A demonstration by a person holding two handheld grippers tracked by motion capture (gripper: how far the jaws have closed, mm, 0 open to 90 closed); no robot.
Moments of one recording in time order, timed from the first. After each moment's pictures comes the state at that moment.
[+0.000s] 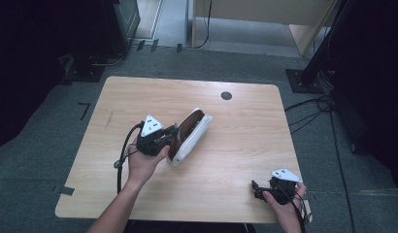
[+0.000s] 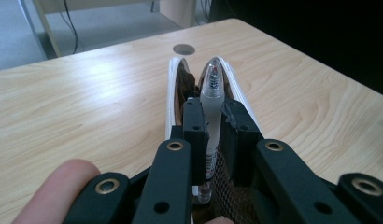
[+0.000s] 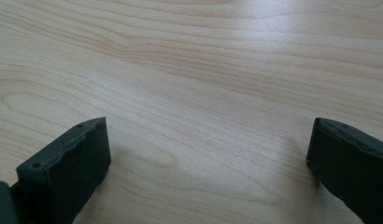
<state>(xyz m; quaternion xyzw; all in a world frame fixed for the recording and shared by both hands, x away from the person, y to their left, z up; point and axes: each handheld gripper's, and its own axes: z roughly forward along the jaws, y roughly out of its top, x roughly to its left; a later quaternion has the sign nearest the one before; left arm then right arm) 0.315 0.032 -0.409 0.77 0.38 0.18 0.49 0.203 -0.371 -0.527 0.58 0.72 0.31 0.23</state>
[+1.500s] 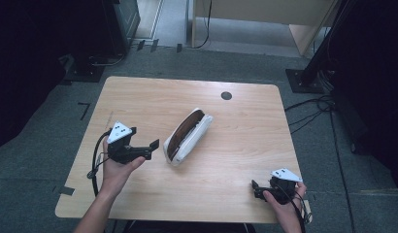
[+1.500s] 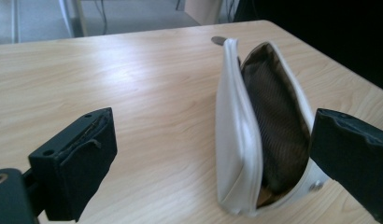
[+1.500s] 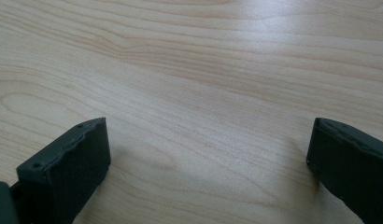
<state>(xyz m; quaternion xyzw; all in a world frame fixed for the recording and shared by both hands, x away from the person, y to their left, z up) 0.293 0.110 -0.414 0.74 0.44 0.18 0.49 0.204 -0.372 -0.527 0.58 0.72 0.31 0.23</state>
